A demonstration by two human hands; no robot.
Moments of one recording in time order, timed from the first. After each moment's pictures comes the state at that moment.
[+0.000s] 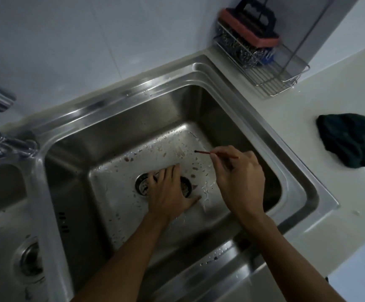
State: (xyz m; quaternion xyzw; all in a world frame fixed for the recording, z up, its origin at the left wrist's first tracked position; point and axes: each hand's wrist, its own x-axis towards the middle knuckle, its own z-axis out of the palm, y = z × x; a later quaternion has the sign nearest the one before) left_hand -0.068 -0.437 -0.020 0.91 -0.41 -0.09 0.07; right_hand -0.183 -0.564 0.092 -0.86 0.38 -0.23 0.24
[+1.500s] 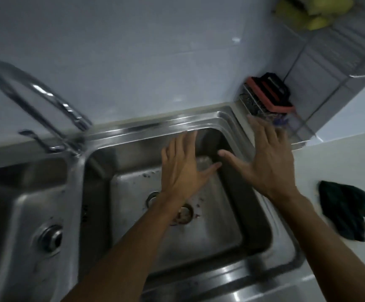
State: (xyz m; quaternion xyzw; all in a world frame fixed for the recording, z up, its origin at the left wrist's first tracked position) left_hand -0.042 -0.508 0.131 0.92 -0.30 0.10 0.24; right_hand -0.142 -0.680 0.184 -0.95 0.18 -0.26 0.08
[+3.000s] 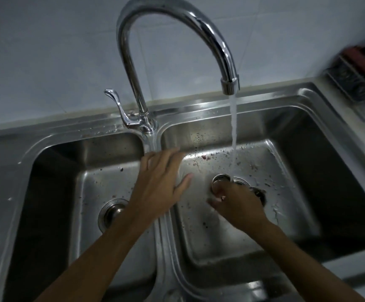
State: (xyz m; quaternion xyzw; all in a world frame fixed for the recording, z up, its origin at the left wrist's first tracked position) left_hand 0.029 -0.223 0.101 0.91 -0.38 0.06 0.14; right_hand -0.082 -0.408 0.090 -0.94 0.20 0.15 0.25
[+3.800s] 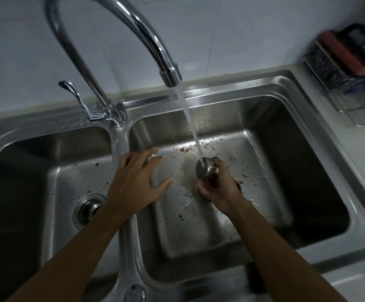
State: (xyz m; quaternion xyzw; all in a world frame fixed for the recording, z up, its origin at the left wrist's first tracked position) left_hand 0.026 -0.245 0.067 0.92 -0.37 -0.01 0.13; right_hand -0.072 -0.467 0.031 -0.34 0.46 0.04 0.81
